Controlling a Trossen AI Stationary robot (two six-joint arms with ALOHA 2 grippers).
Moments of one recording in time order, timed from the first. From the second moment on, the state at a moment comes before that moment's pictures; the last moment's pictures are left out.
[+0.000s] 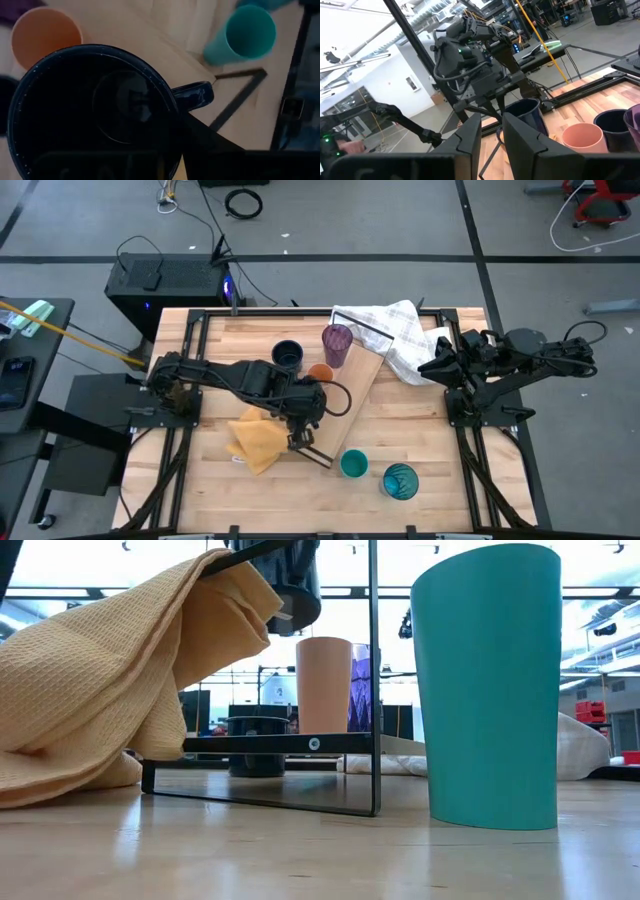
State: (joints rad) left arm -0.24 1.89 2.11 -1.40 -0.14 -0.49; right arm 0.26 0.50 0.79 -0.24 0.11 0.49
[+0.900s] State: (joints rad) left arm -0.25 1.92 2.08 -1.39 -0.24 -0.77; right arm 0.26 0.50 0.79 -0.24 0.11 0.49
